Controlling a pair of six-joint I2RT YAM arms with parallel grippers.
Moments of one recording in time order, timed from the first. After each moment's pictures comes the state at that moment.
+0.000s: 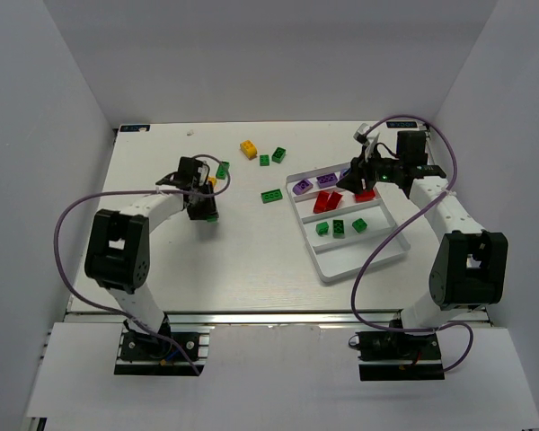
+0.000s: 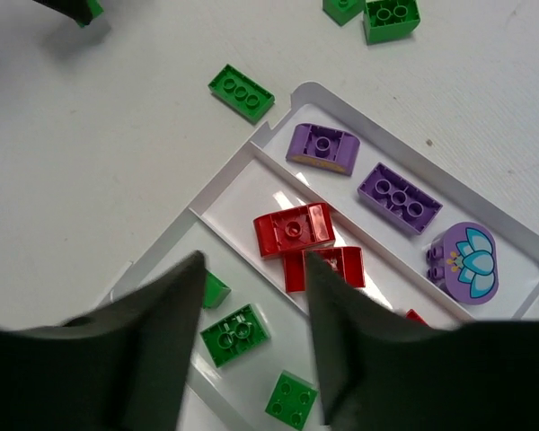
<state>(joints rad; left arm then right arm) -0.21 1.78 1.14 -0.44 0.03 -0.35 0.07 1.57 1.21 -0.35 -0.89 -0.47</state>
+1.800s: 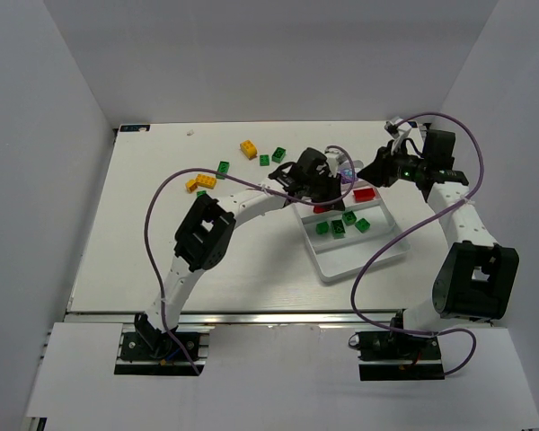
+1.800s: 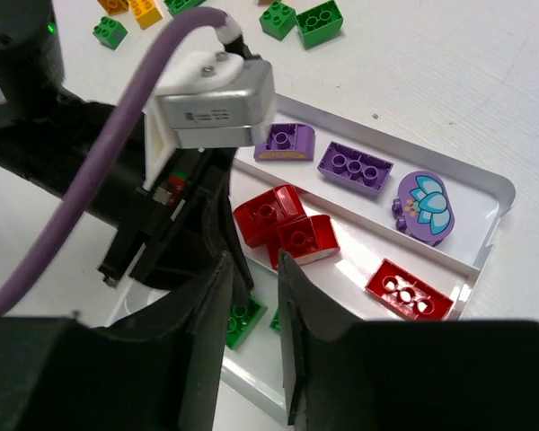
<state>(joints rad) -0.80 2.33 1.91 -0.21 0.42 -0.45 -0.07 1.49 1.18 -0.29 -0.91 -0.27</state>
